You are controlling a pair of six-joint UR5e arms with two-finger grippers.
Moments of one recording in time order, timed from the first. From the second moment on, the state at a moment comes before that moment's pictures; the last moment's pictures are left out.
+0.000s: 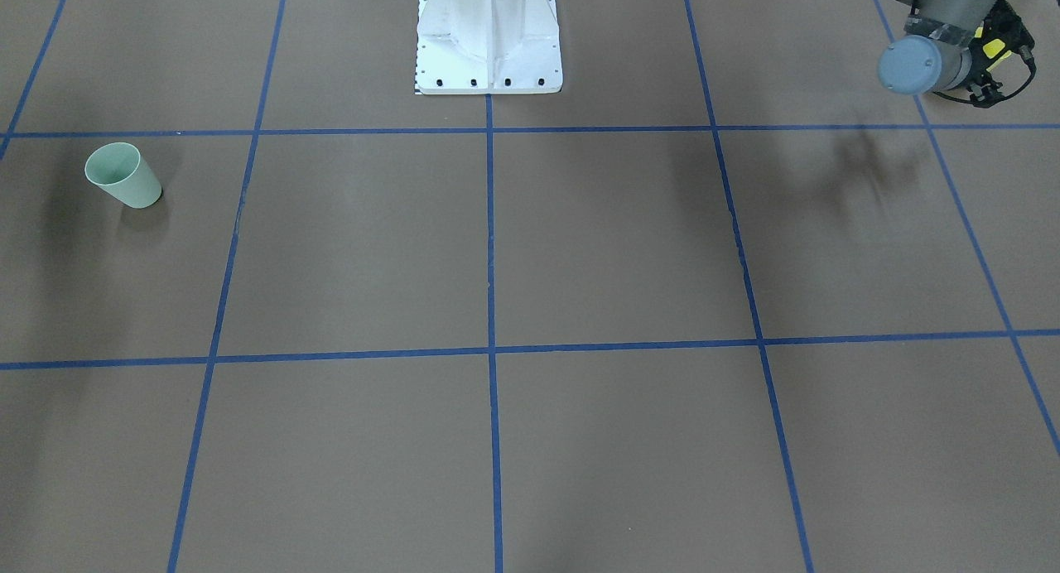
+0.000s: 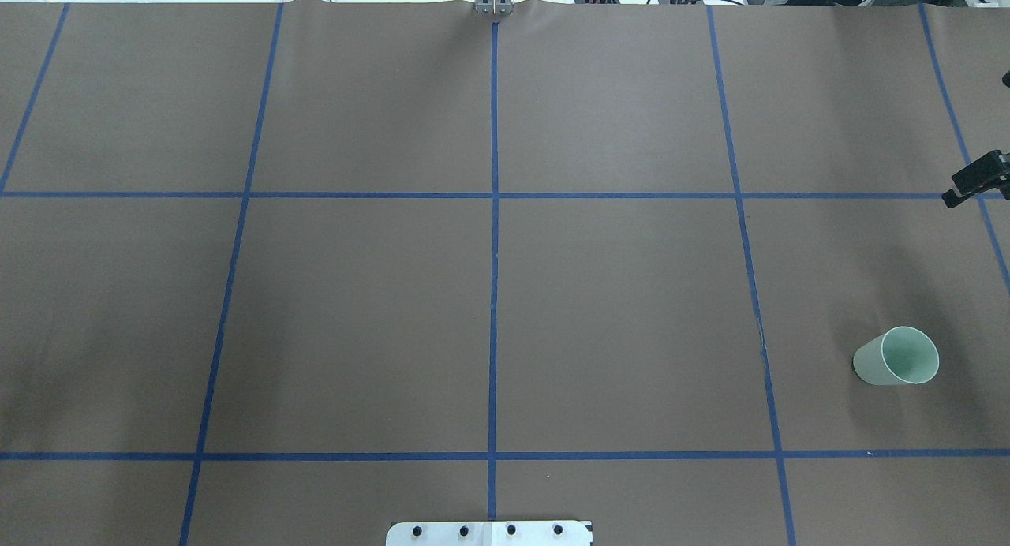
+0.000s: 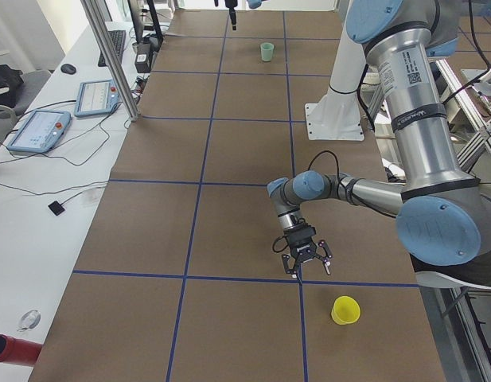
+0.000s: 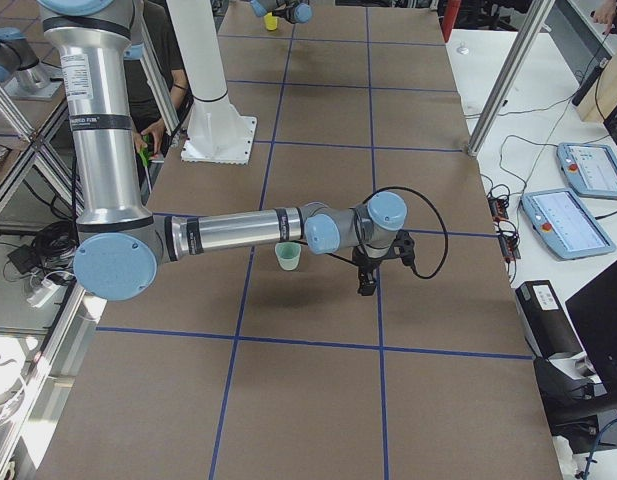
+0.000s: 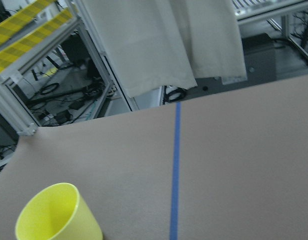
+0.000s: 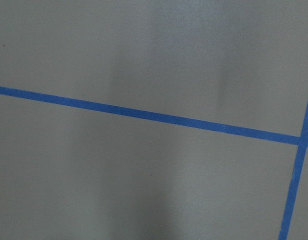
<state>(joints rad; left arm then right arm) -0.49 -1.20 -1.93 -1.09 -1.80 -2.69 1.29 -1.49 1.60 -1.48 2.38 0.18</state>
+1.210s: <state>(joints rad) -0.29 -1.18 -1.71 -1.25 -1.91 -2.86 1.28 -1.49 1.60 -1.48 2.38 0.18</state>
